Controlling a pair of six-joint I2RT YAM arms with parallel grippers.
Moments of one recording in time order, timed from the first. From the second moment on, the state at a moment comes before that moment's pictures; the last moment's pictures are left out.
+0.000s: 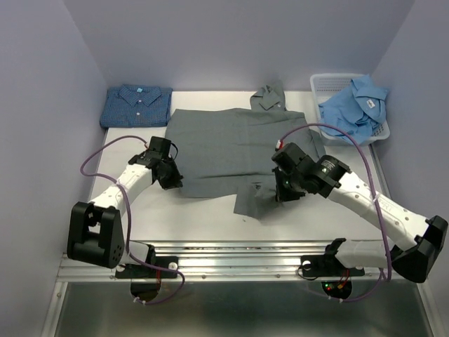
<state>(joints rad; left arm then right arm) -0.24 1.36 0.85 -0.59 0.06 -0.66 0.80 1.22 1.20 -1.05 0.19 0.62</state>
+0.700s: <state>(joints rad) -0.22 1.21 0.73 -0.72 0.14 -0.66 0.79 1.09 1.09 -1.34 -0.14 0.67</state>
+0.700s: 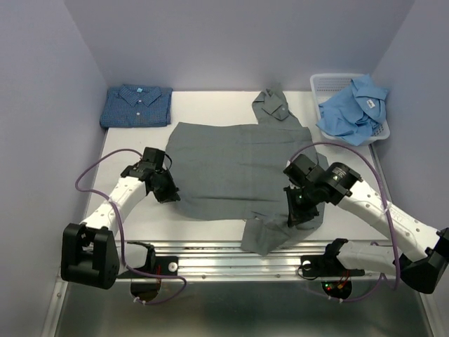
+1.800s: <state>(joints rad) -0.02 1.47 1.01 -0.57 0.23 -0.62 0.39 1.47 1.41 -0.91 -0.07 0.28</state>
